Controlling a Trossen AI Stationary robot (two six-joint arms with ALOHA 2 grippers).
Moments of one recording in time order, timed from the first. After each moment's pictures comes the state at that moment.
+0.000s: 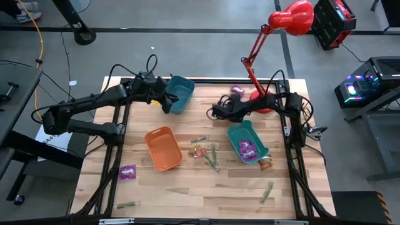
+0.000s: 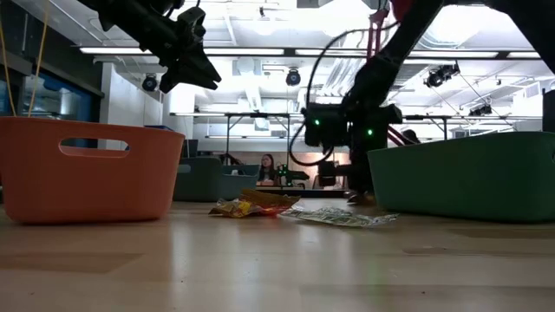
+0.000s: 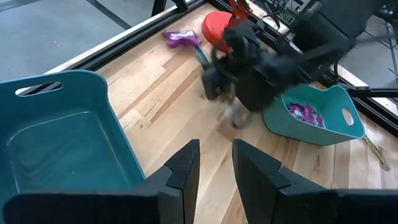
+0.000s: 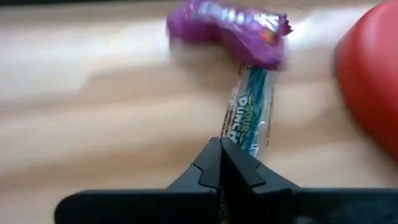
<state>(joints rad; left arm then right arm) 0.48 1.13 0.88 -0.34 0.14 -0.30 -0.25 2.03 1.09 -0.53 0.77 1.40</state>
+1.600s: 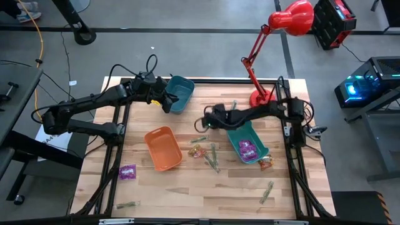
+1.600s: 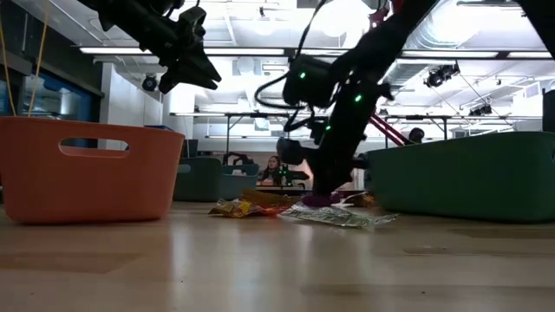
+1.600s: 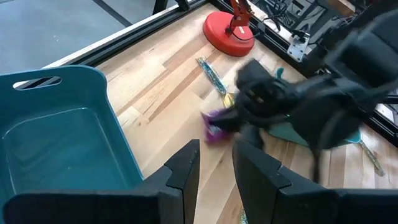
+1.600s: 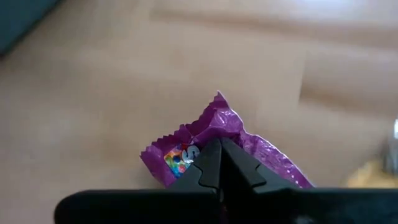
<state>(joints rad) 0.48 1.13 0.88 -0.34 0.14 -0.34 -0.11 1.97 1.14 -0.35 0.48 1.12</state>
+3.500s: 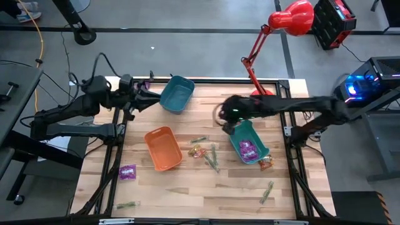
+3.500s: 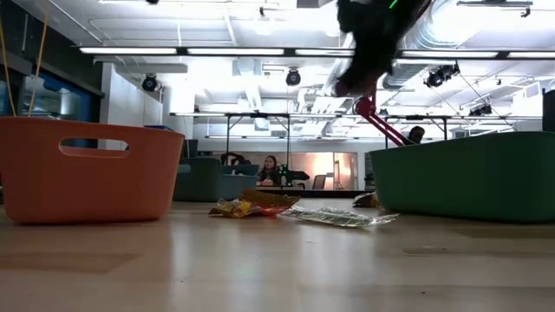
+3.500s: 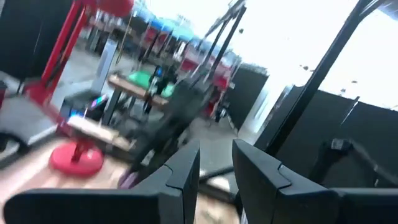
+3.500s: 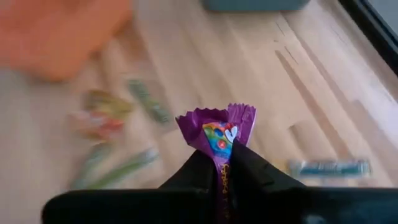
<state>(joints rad) 0.26 0.74 0.88 -0.06 0.26 -0.48 -0.09 1.40 1.20 -0.75 0.13 0.30</state>
